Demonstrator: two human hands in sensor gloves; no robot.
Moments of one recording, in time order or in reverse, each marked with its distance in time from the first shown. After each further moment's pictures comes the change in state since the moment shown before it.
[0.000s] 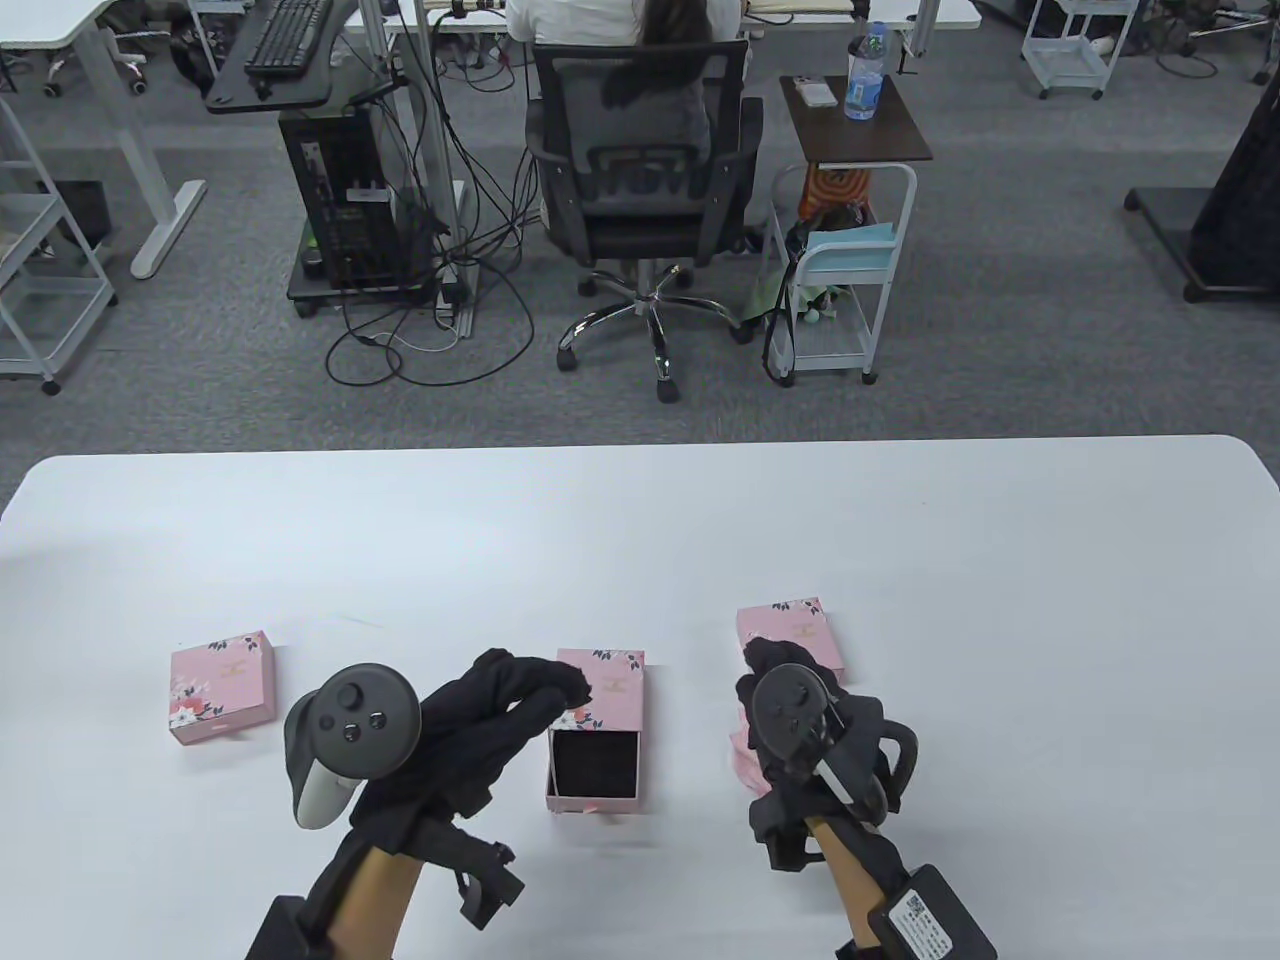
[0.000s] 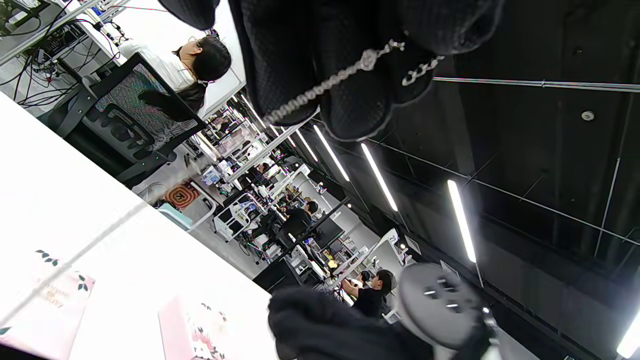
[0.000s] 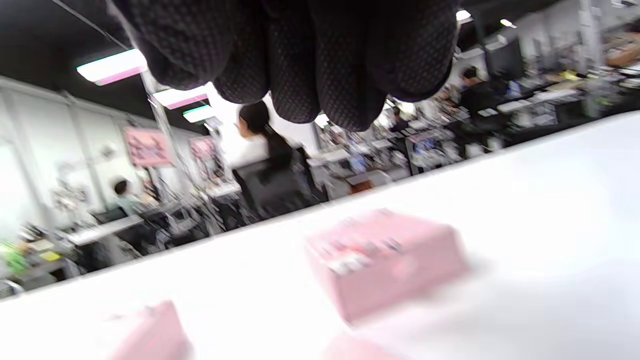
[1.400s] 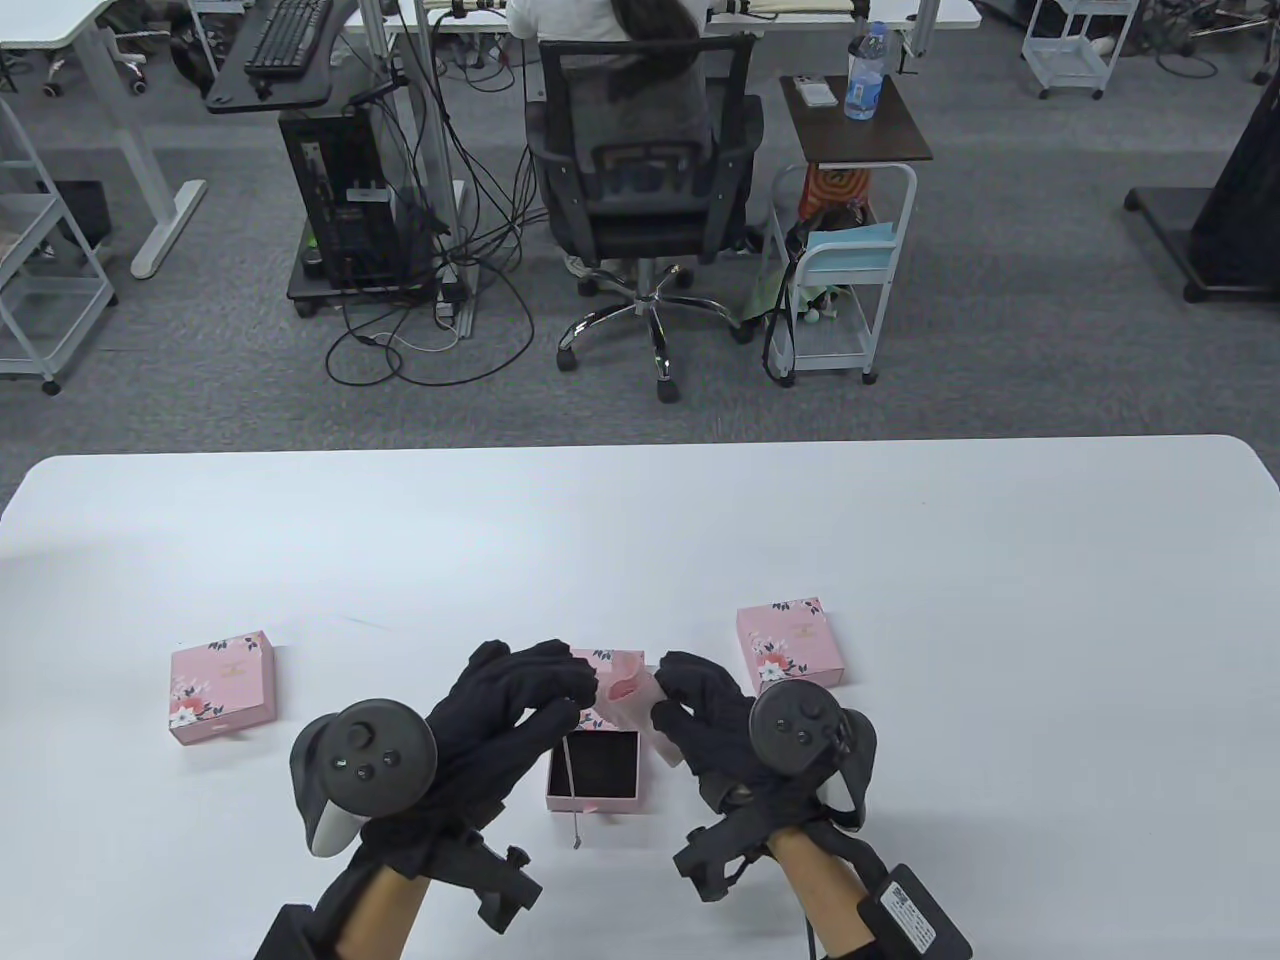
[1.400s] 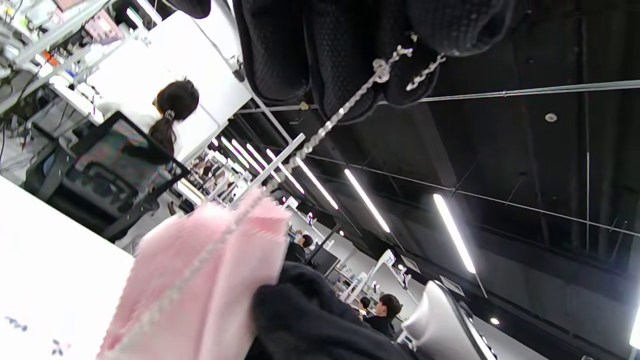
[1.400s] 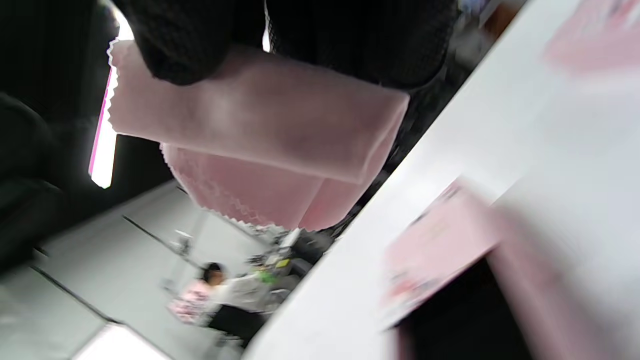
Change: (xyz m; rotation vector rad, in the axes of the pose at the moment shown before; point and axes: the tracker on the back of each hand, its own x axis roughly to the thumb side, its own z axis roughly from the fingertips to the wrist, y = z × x) left_hand 0.018 -0.007 0.011 0.133 -0.081 -0.139; right_hand 0.035 0.020 0.017 0.217 -0.342 -0.915
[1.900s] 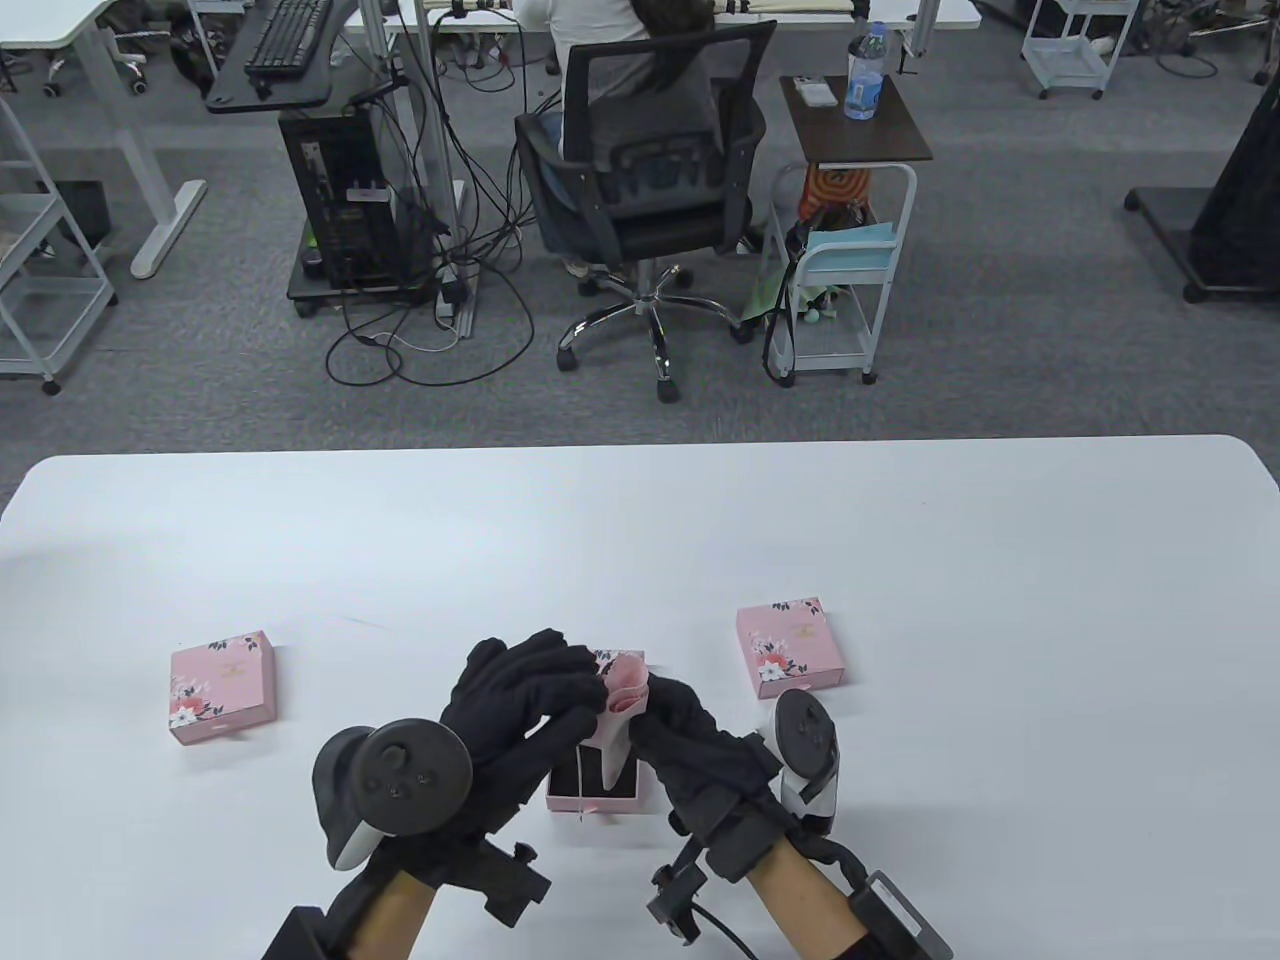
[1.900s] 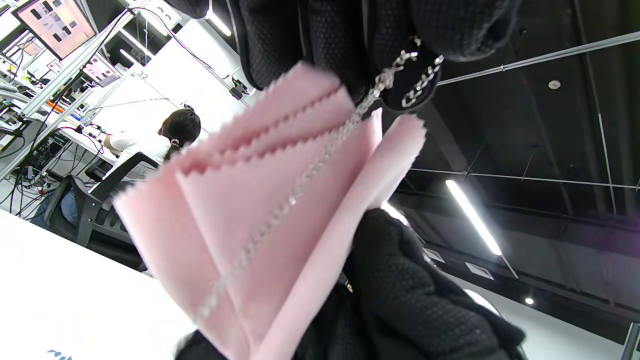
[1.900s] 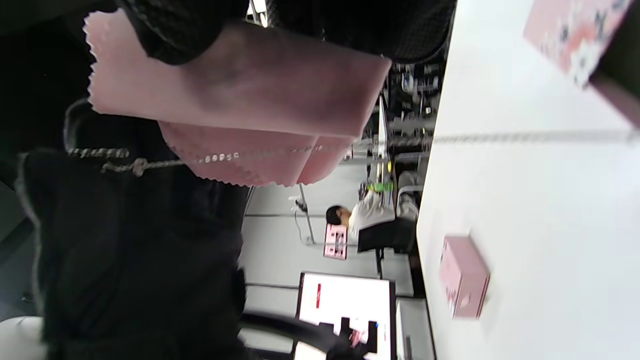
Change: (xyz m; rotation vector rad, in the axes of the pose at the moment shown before) left_hand 0.007 -0.013 -0.001 0.005 0.002 -0.141; right_hand -0.006 0.039 0.005 0.264 -0.054 -0.596
